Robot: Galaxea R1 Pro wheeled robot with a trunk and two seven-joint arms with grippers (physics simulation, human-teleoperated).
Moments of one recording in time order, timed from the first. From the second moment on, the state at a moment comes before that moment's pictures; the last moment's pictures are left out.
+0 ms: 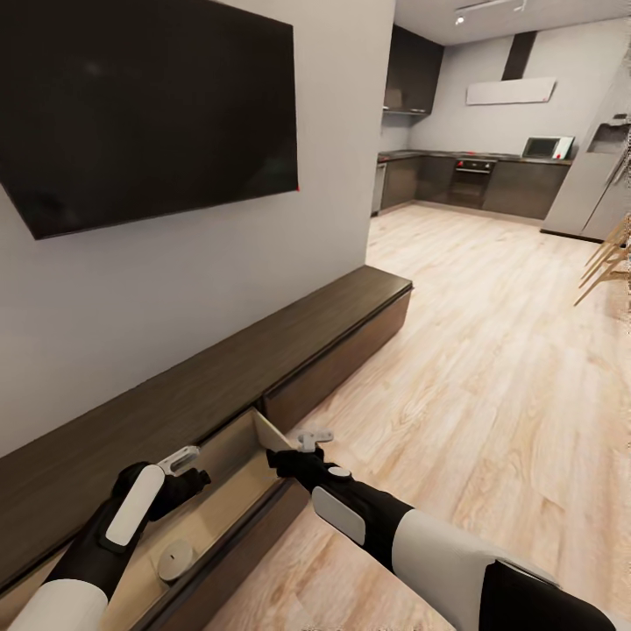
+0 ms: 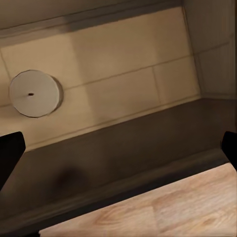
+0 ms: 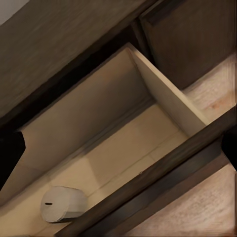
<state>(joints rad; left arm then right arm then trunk) -0.51 0.13 -0.01 -1.04 0.90 0.78 0.60 -0.85 0.17 1.15 -0.55 -1.16 -0.02 -0.19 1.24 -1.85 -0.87</state>
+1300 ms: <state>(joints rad) -0.51 0.13 -0.01 -1.10 0.91 0.78 0.60 -0.85 0.17 1.15 -0.55 -1.17 -0.02 -0.19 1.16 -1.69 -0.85</state>
